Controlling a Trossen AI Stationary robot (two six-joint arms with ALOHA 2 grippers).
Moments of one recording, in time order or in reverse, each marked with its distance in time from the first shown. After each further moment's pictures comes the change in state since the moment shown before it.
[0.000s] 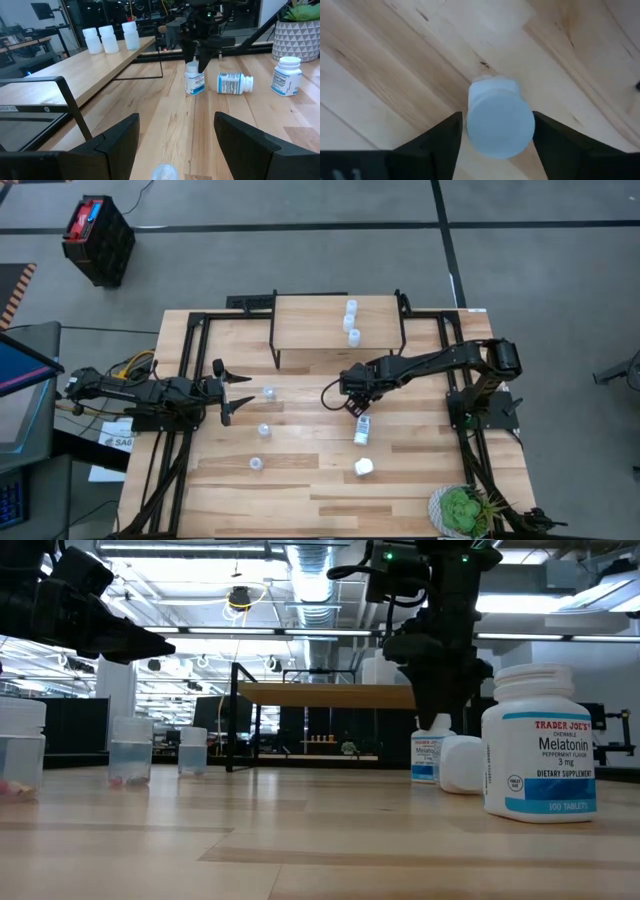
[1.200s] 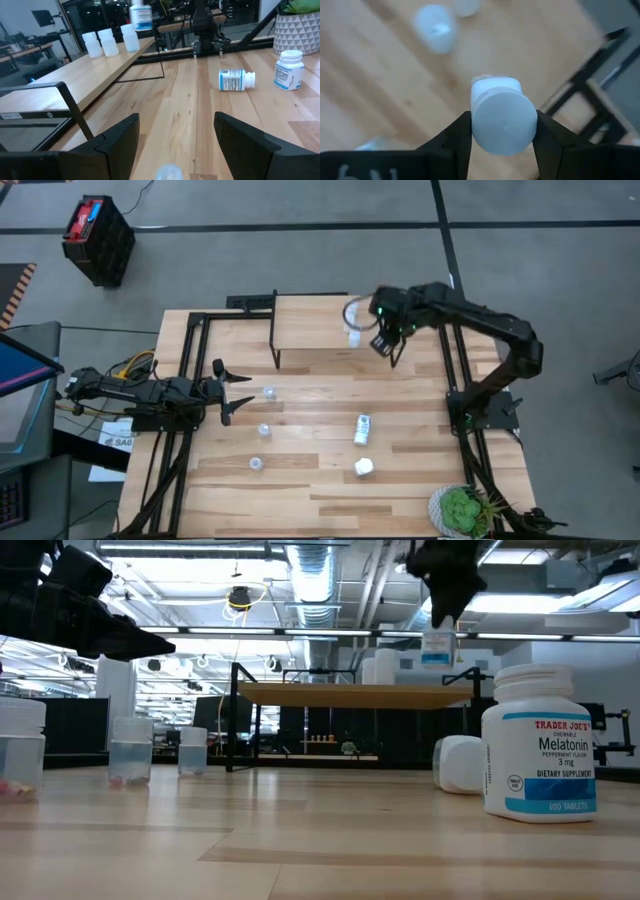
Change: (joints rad) left arm 0.000 0.000 0.000 0.000 0.000 0.052; right arm -0.351 -0.178 0.481 -0.501 0.112 -0.463
